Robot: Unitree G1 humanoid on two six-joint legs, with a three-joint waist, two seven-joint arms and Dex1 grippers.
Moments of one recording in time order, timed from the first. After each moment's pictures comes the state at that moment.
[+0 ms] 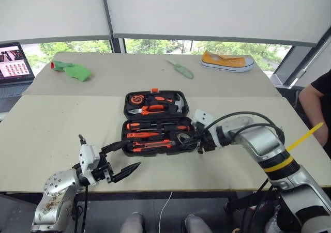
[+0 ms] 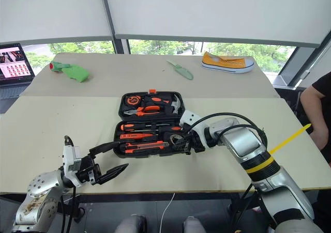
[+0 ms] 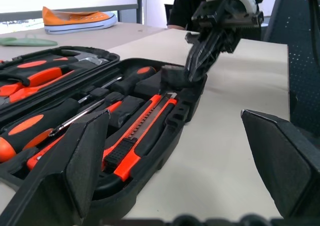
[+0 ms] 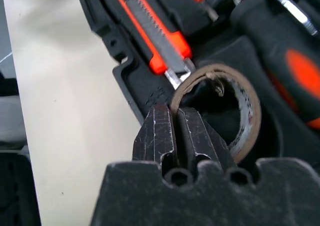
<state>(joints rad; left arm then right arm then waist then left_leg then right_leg) 0.07 0.52 0.15 -0.16 -0.53 -0.04 -1.09 -0.74 -0.66 0.42 -0.03 0.31 0.87 1.04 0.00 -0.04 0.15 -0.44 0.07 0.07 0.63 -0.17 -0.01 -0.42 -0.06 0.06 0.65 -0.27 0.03</state>
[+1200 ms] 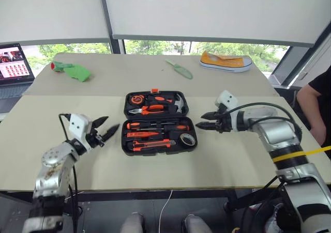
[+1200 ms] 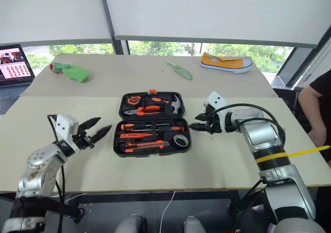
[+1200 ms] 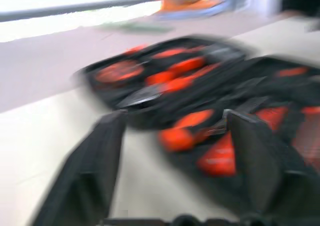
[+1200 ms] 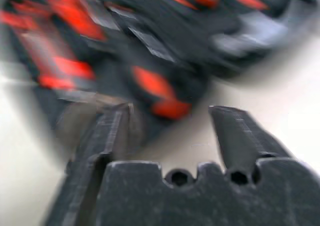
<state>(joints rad) -0.32 0.56 0.22 0.25 -0.36 0.11 -0.71 -0.79 -0.62 0.20 0.40 0.17 0.46 0.92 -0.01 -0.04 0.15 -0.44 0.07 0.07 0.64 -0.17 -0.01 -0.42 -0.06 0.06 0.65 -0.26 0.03</state>
